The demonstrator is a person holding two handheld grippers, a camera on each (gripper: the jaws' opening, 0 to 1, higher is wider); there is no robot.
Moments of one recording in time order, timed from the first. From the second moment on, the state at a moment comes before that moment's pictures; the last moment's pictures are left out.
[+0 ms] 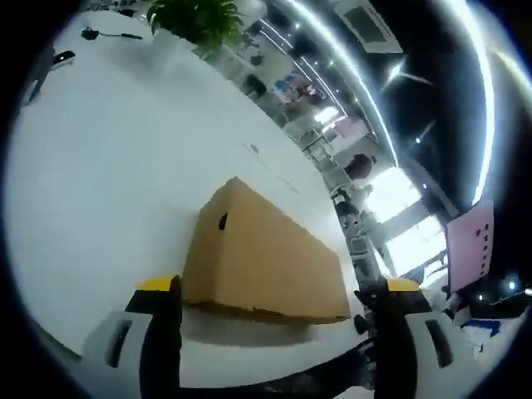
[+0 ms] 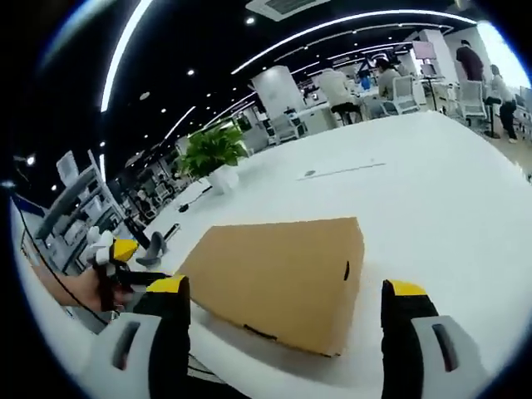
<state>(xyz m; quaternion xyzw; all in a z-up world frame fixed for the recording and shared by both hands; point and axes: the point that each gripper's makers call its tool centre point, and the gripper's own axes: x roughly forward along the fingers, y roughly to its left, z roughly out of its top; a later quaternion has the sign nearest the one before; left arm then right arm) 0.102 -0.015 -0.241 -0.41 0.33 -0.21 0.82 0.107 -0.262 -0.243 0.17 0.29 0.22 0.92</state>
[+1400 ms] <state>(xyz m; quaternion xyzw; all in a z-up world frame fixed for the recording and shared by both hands) 0.103 0.012 -0.206 -0.55 0.25 -0.27 0.75 0.093 -0.278 -0.205 0.45 0.22 0.23 0.83</state>
